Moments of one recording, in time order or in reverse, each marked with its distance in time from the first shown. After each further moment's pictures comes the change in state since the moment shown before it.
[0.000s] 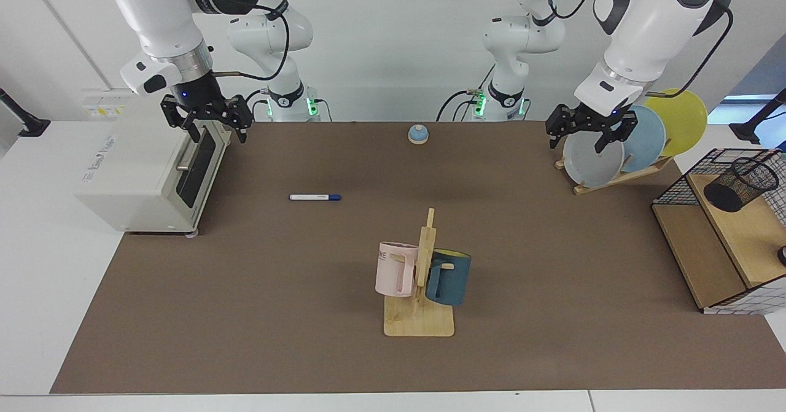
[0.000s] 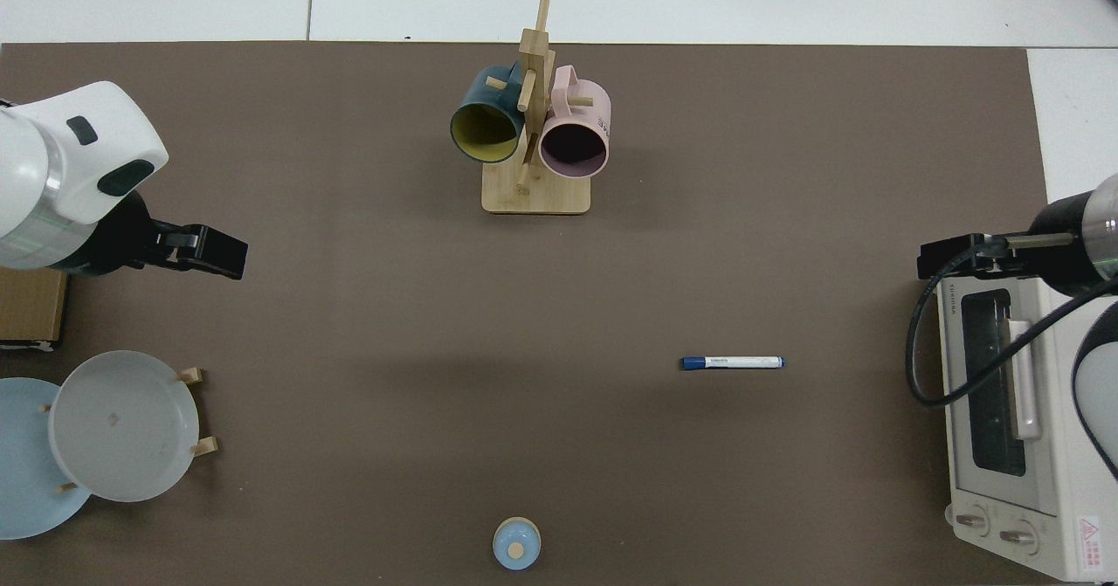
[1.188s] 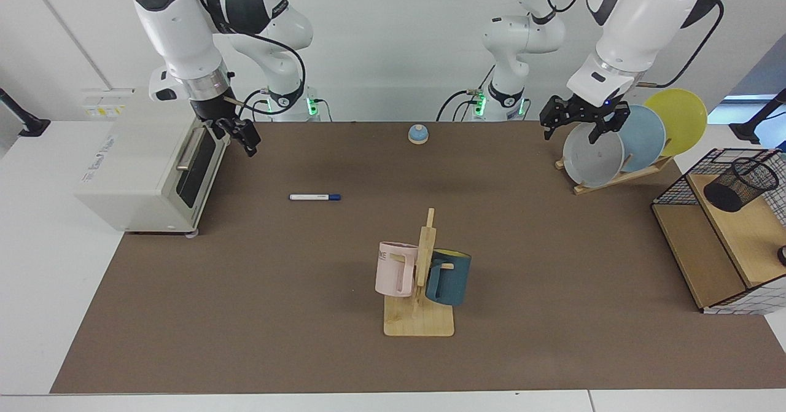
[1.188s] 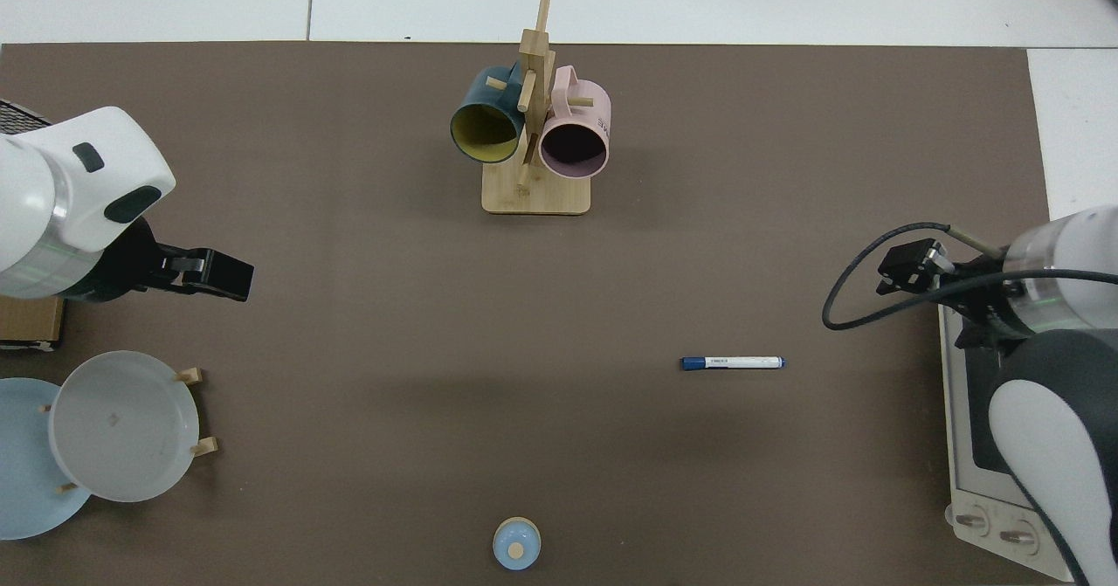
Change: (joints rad) left arm -0.012 -0.053 -0.003 -0.054 0.000 -0.010 -0.024; right arm 0.017 -0.057 0.010 -0.207 0.018 0.078 0.685
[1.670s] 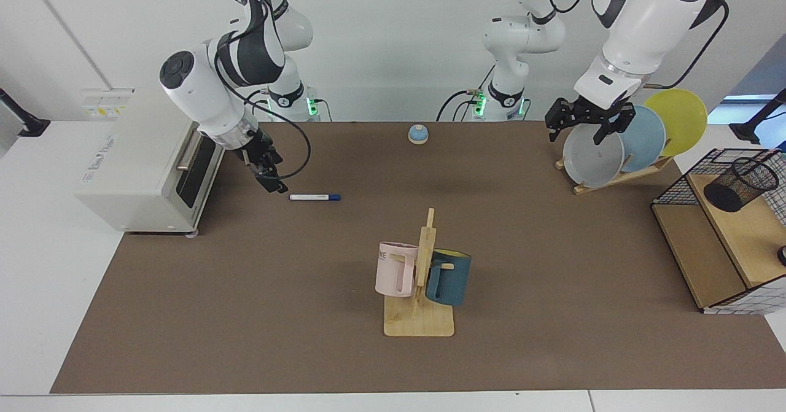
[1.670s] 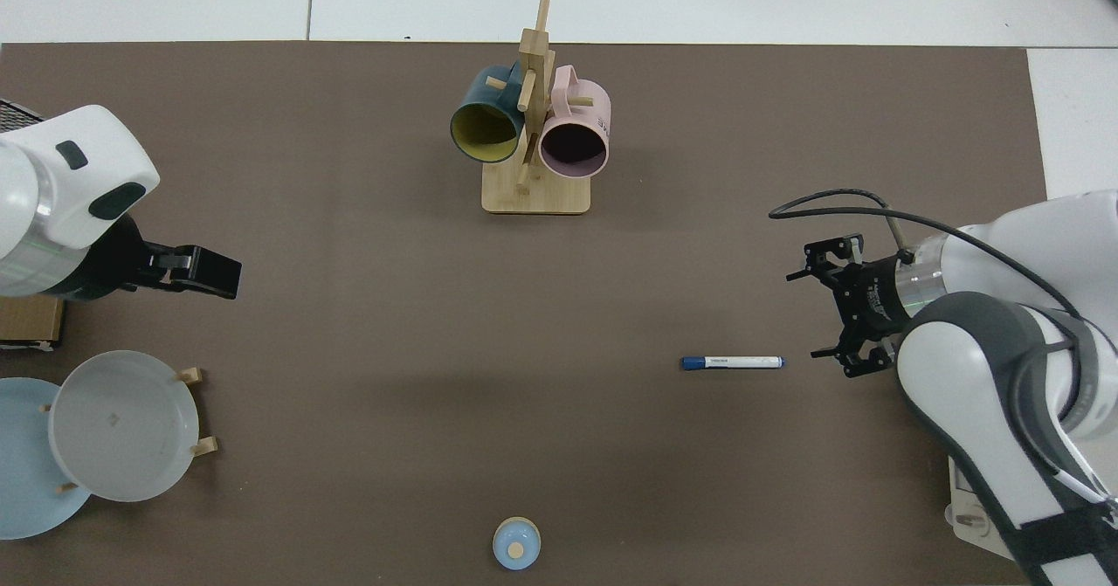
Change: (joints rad) left arm 0.004 0.000 0.018 -0.009 0.000 0.008 0.000; right arm 0.003 0.103 -0.002 -0.183 0.346 0.252 0.485
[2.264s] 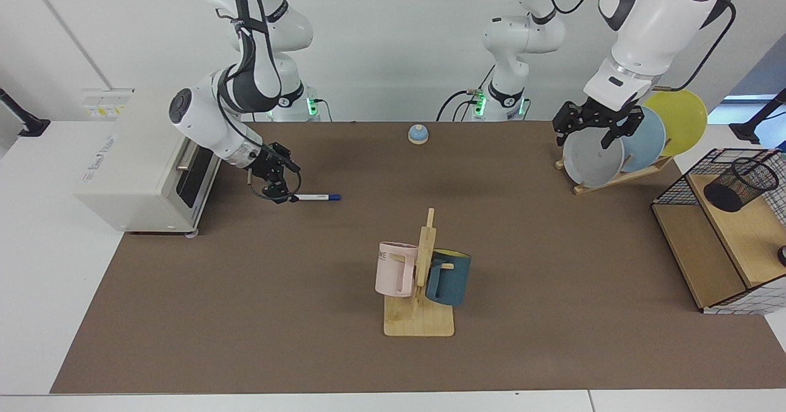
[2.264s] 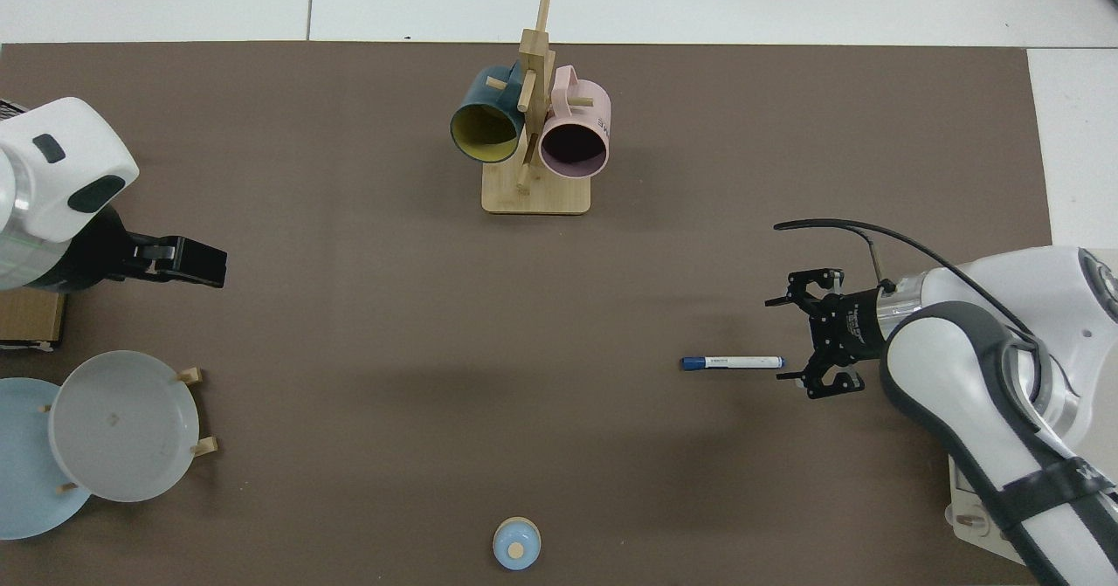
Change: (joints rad) left arm -0.002 0.000 0.026 -0.009 0.000 0.042 0.016; right arm -0.036 0.022 -0.005 -0.170 0.245 0.116 -0.038
